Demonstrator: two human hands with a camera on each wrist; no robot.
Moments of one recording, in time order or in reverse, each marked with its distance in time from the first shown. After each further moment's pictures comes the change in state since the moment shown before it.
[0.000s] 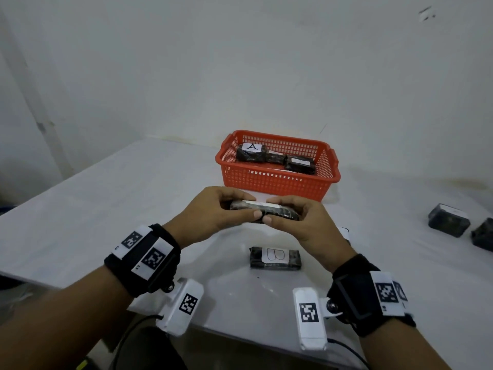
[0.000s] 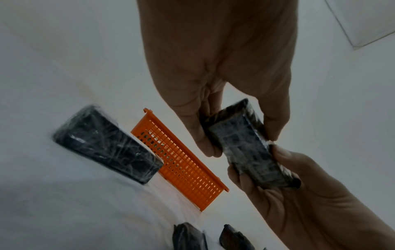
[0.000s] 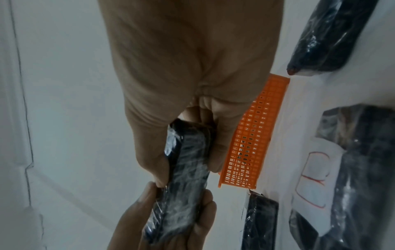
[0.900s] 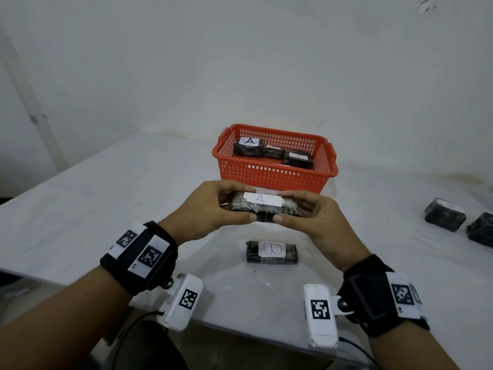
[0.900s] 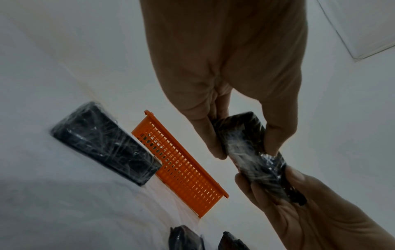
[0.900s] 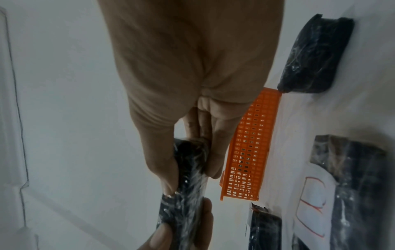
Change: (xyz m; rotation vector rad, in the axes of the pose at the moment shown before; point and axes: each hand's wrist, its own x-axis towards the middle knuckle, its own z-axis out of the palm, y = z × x) left_hand -0.001 -0.004 0.003 -0.050 -0.033 0.057; right_hand -0.011 0.001 -0.018 0.089 0.020 -0.003
